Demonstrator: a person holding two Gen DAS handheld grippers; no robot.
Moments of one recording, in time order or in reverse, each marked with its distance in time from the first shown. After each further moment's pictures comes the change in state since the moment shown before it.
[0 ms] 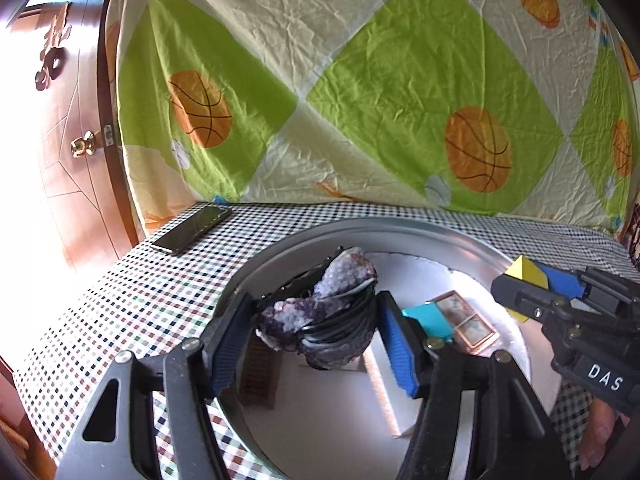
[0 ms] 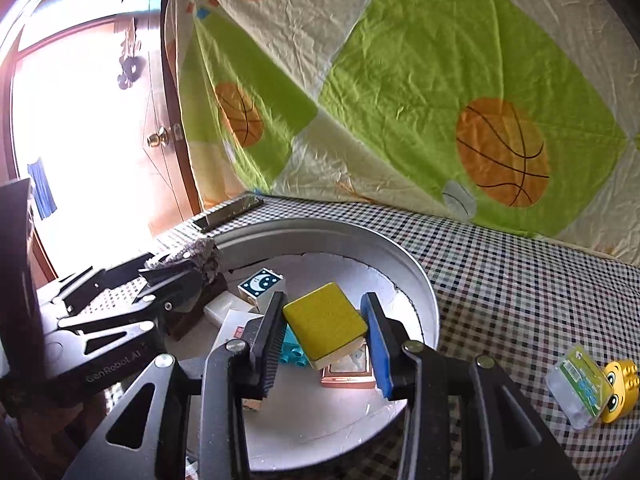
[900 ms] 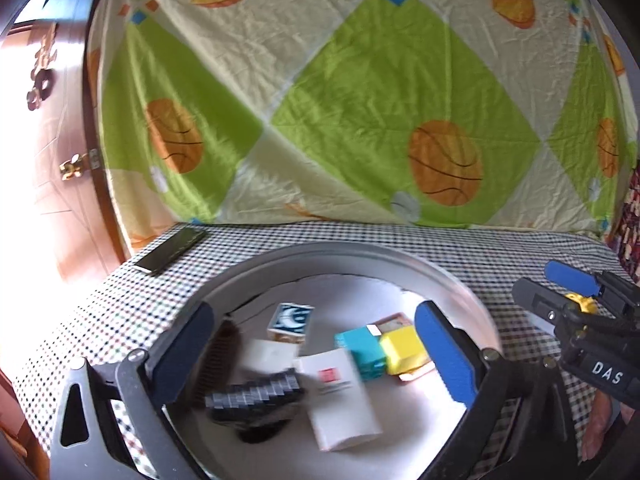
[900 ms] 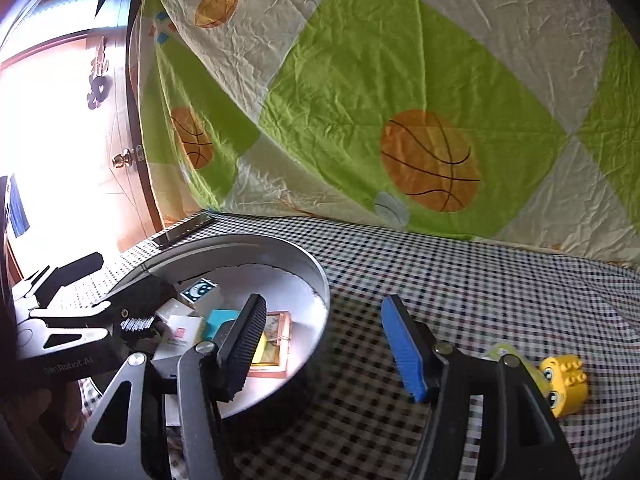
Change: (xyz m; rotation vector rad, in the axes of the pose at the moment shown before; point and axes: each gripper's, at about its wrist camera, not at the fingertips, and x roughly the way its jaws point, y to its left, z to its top) left arm -0.021 -0.058 0.017 0.031 -0.043 -0.042; right arm -0.057 -0.062 -0.005 0.051 -0.065 -0.171
